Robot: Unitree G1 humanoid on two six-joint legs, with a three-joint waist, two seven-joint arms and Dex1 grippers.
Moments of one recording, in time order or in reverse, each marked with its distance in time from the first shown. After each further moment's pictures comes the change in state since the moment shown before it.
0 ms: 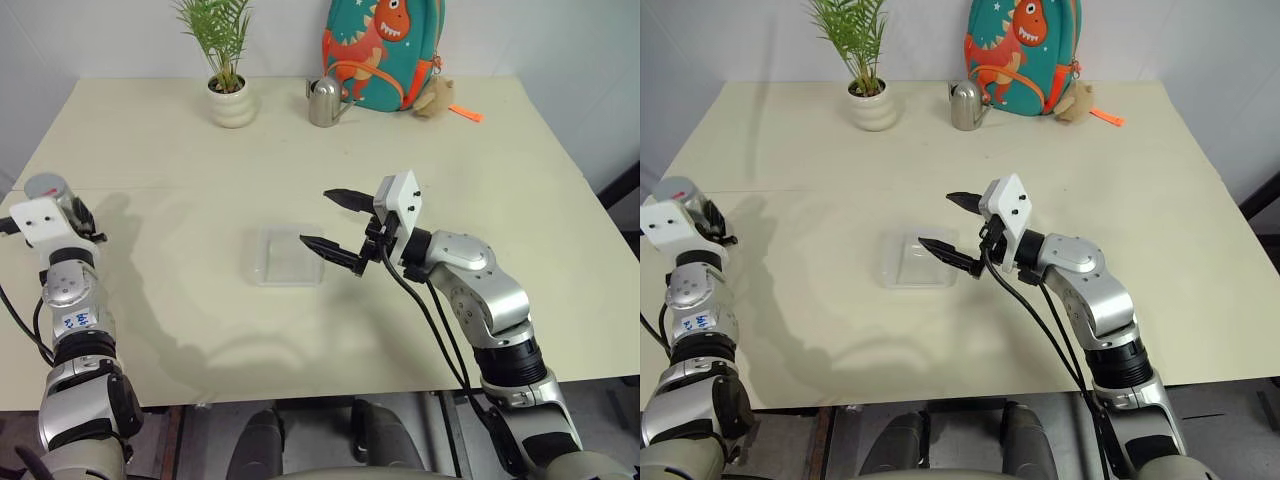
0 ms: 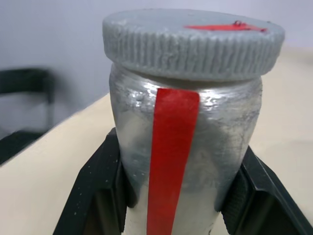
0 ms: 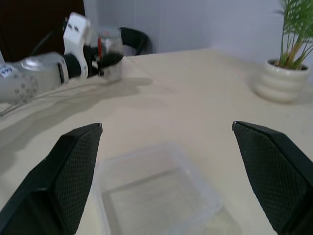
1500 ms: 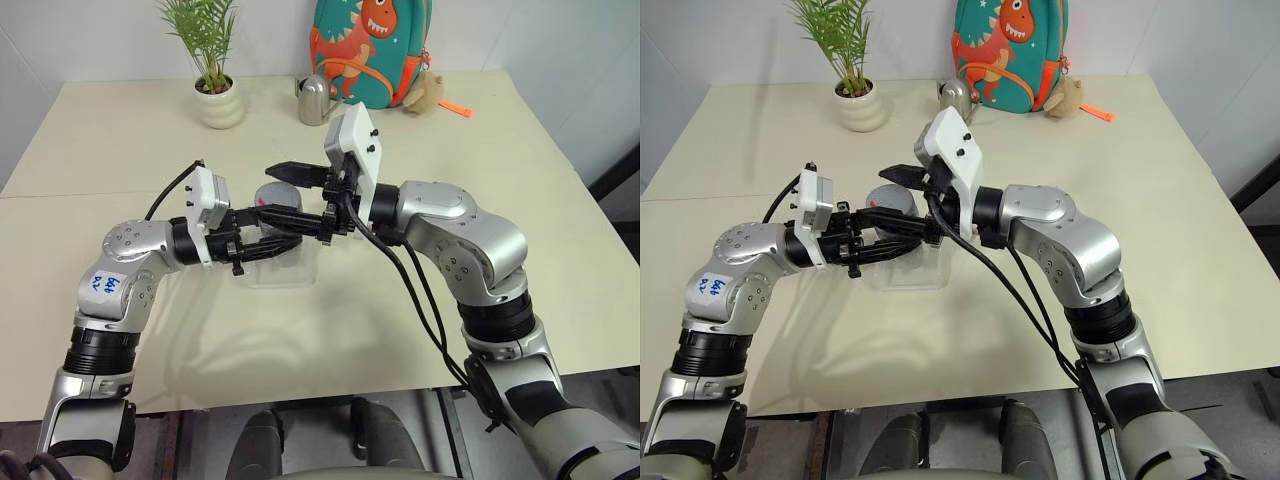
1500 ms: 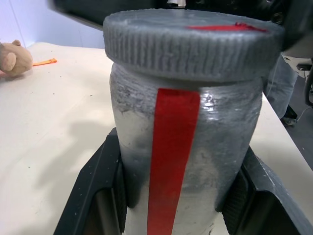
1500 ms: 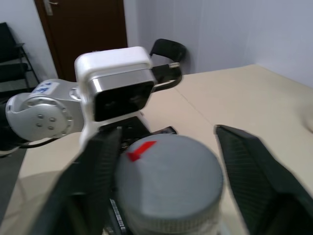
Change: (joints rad) left arm 0.068 0.035 -0.451 -0.855 -0.342 0.642 -1.018; right arm -0.313 0.060 0.046 -0.023 0.150 0.330 -0.032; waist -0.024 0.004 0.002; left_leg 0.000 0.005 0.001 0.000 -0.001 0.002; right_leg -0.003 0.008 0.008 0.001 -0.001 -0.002
